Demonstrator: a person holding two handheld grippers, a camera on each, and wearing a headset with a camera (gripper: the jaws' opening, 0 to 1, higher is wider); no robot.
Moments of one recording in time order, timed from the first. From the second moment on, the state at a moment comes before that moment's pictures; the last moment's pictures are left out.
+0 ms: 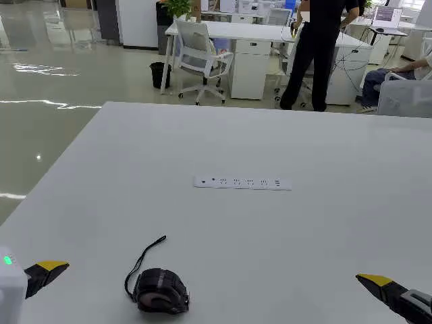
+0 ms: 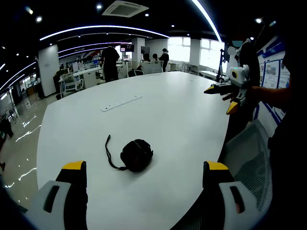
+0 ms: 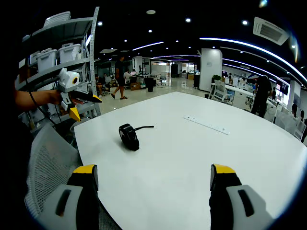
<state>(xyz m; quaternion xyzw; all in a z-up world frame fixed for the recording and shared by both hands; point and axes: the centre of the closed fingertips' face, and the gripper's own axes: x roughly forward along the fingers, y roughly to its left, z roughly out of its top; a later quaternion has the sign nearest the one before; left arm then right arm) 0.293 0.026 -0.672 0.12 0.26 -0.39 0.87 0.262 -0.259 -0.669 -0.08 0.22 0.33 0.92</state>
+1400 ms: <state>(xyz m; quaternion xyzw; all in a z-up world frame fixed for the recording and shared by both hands) 0.299 0.023 -0.682 0.16 0.27 -0.41 0.85 0.266 -0.267 -0.679 -0.10 0.23 0.34 0.91</state>
